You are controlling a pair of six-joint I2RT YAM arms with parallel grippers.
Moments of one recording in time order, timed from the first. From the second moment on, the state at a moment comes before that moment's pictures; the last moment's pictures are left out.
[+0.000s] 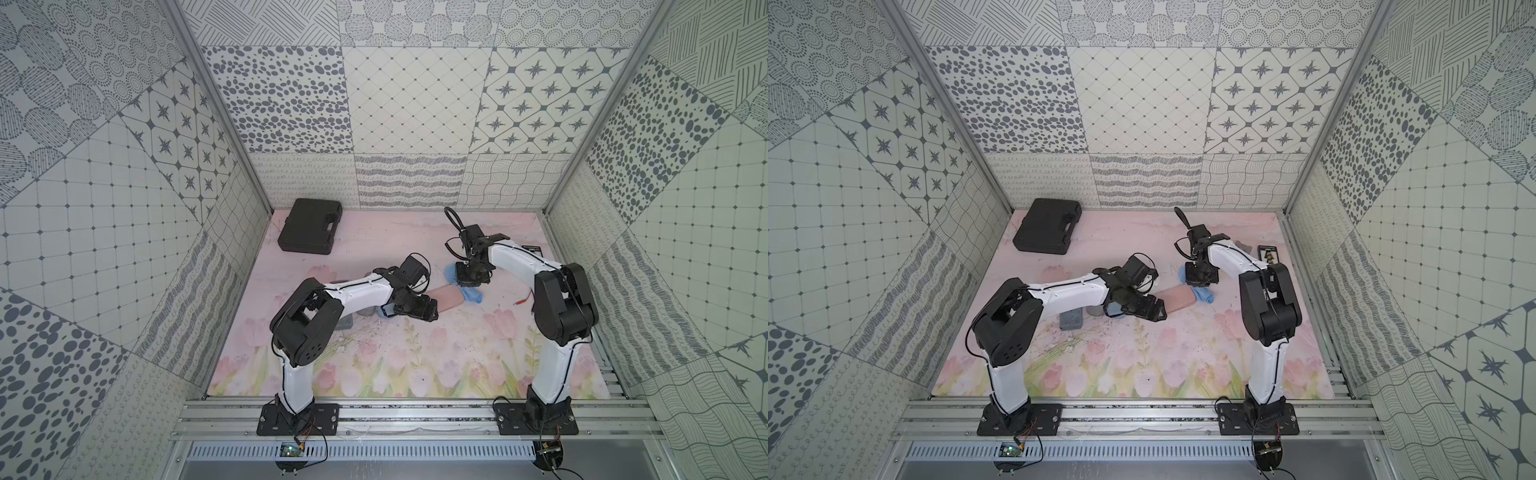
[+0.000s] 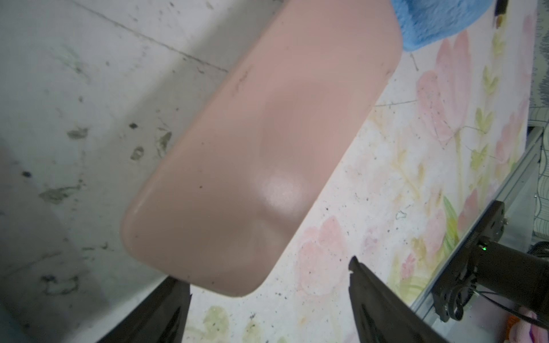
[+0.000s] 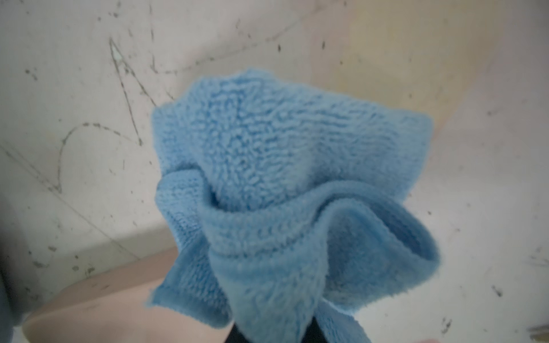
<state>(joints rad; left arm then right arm) -0.80 1.87 1.22 -0.47 0.37 -0.41 0.33 1.89 1.39 -0.87 -0.04 0.33</state>
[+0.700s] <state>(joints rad) -0.82 1.81 1.20 -0.45 0.27 -0.04 0.35 1.65 1.32 -1.00 -0.07 0.46</state>
